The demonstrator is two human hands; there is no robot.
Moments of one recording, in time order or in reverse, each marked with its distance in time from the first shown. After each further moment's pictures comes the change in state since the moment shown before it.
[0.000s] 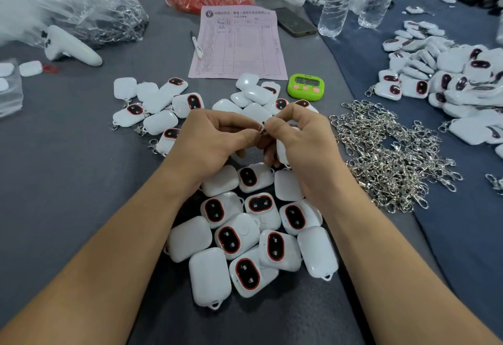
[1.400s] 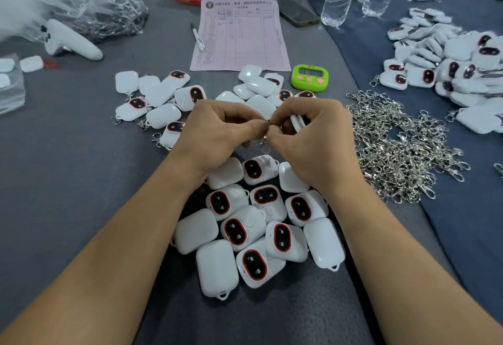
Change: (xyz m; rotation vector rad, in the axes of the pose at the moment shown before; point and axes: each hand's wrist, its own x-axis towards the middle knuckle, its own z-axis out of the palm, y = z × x) left_hand 0.002 -0.002 -0.002 -0.027 -0.040 0.058; right_hand -0.009 -0.003 -0.008 -0.573 0.137 -0.397
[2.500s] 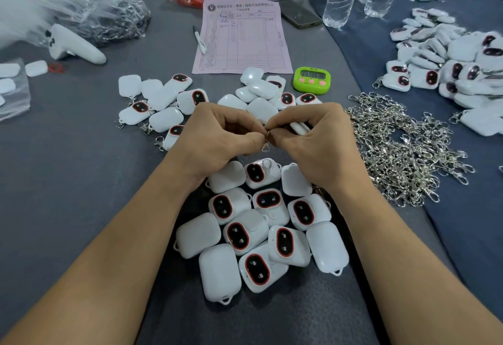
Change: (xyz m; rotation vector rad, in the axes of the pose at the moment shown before) left_hand -0.007 0.010 -0.003 0.005 -0.065 -0.019; right_hand 0.005 0.006 -0.003 0.183 -0.106 0.058
